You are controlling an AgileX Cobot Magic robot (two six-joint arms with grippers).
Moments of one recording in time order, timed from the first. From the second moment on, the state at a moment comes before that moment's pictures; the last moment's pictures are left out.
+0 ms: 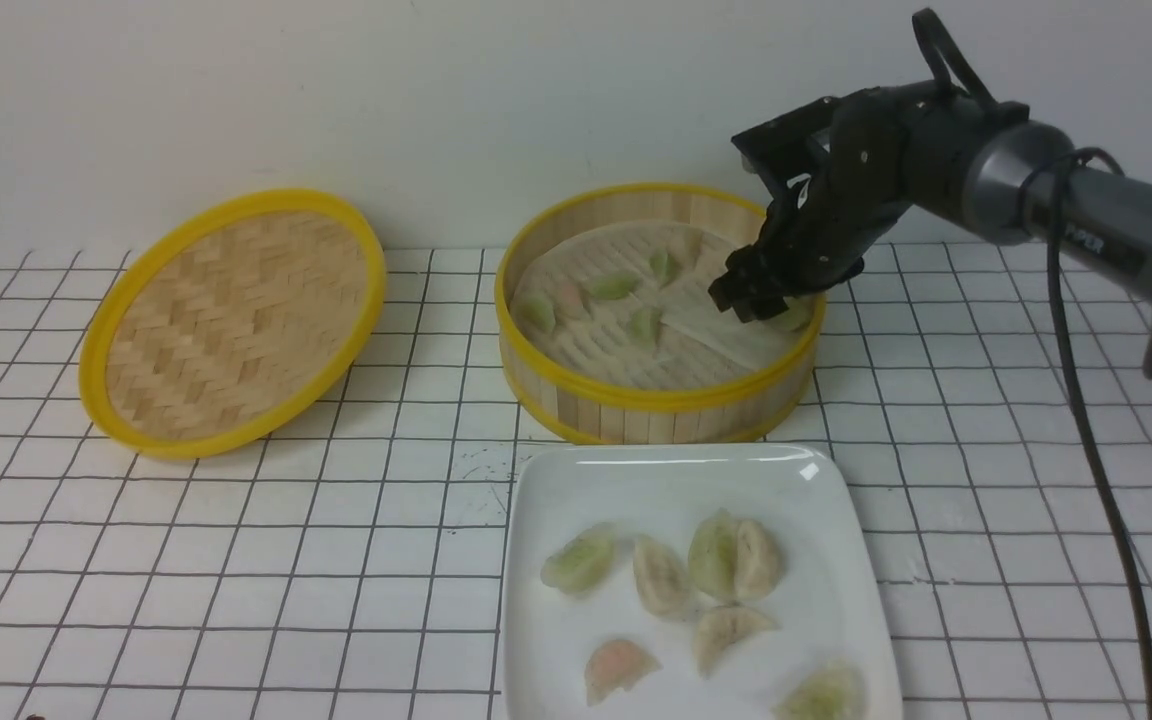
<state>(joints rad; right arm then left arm) 0.32 2.34 -2.01 0.03 0.88 -0.17 -0.01 -0.01 0.03 -0.10 0.39 0.12</state>
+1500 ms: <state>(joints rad) 0.32 2.37 -2.12 0.02 0.91 -0.31 -0.01 -0.01 0.03 -0.10 0.39 0.12</state>
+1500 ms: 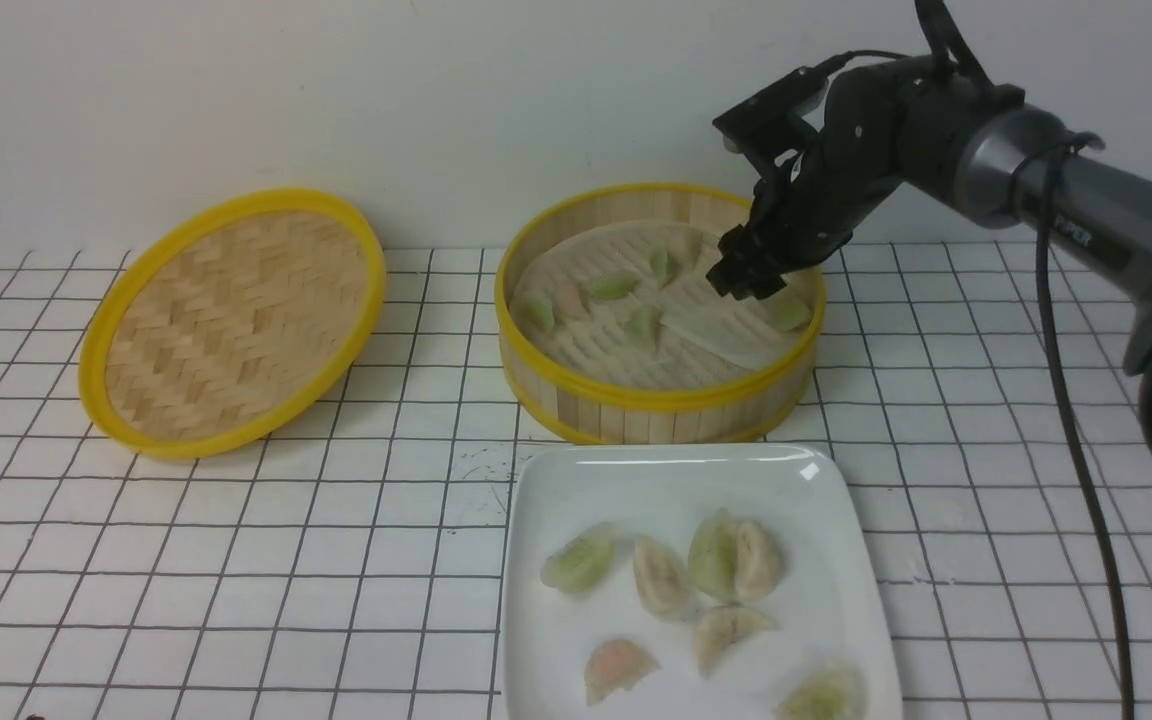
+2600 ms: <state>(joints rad) 0.32 2.41 -2.12 -0.06 0.92 -0.31 -0.01 -0.01 0.03 -0.10 0.39 0.12</state>
